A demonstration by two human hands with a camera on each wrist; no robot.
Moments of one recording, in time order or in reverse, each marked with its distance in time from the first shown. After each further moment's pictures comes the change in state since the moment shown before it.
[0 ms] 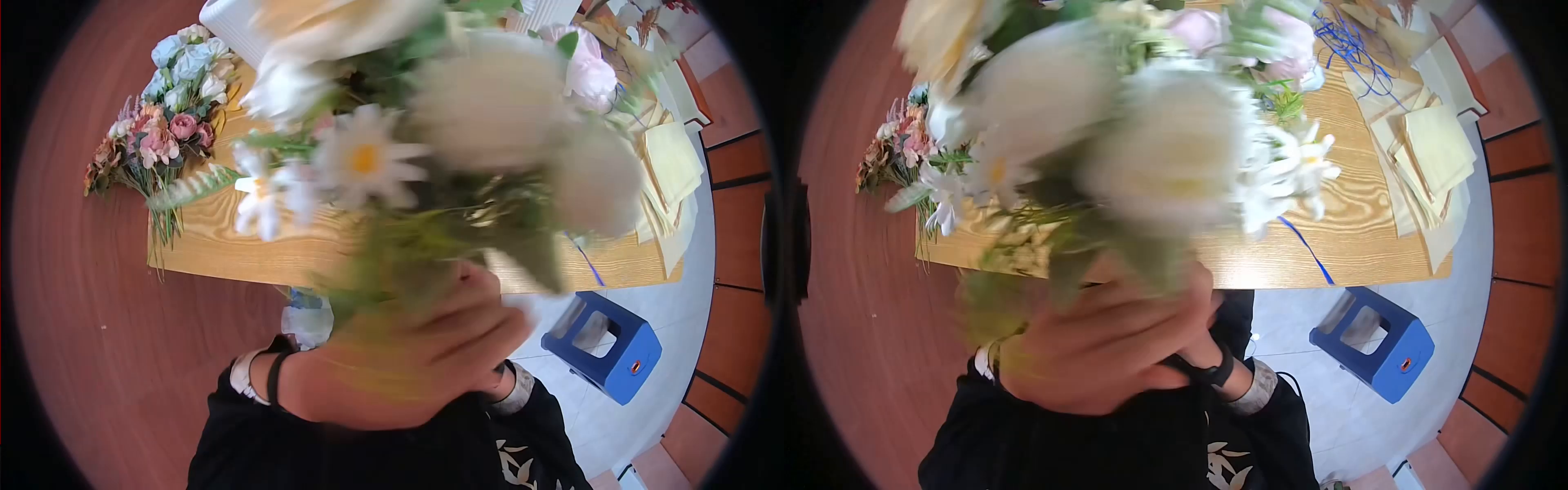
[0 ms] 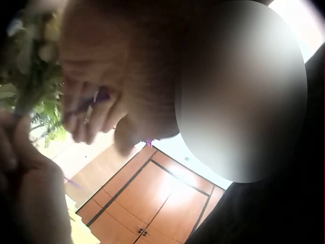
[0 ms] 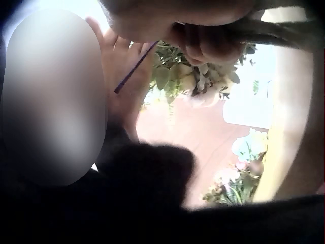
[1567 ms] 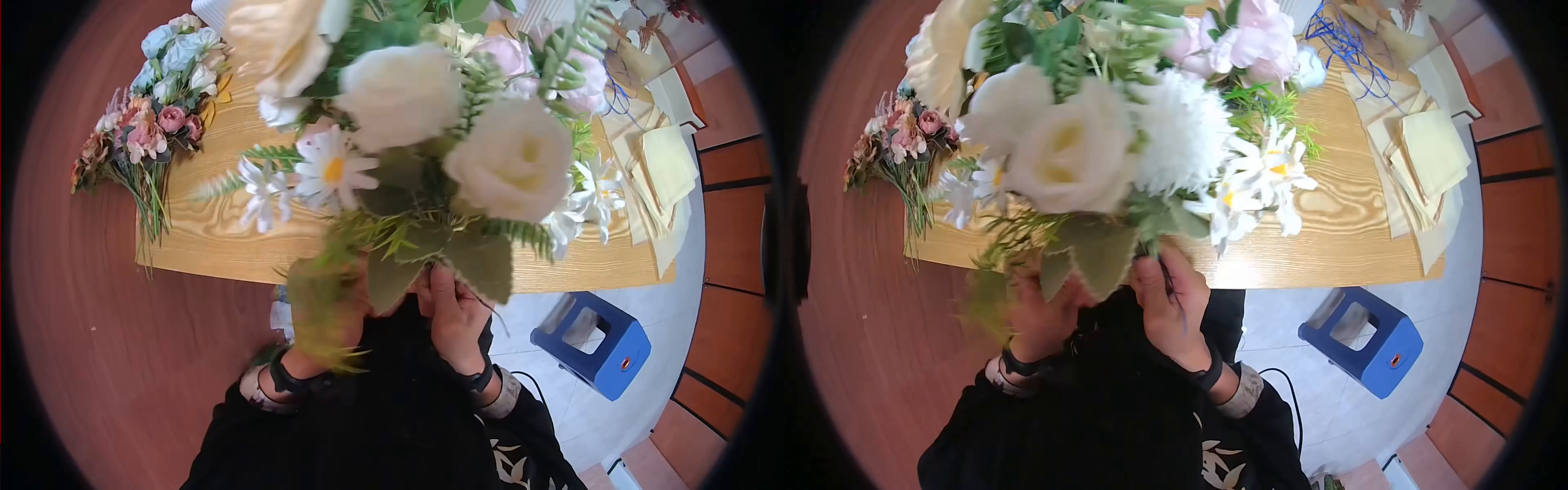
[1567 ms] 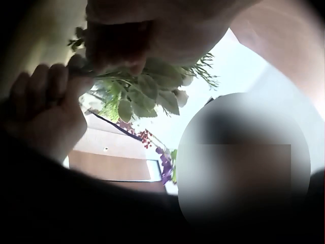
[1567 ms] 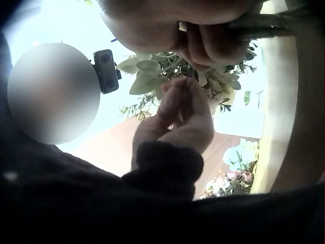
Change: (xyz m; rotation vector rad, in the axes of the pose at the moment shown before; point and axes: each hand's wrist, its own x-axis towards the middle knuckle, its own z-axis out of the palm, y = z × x) left_hand -0.042 -0.019 0.036 -1.083 0.886 -0.898; right_hand -0.002 0.010 0.007 -0.330 0.127 -0.113
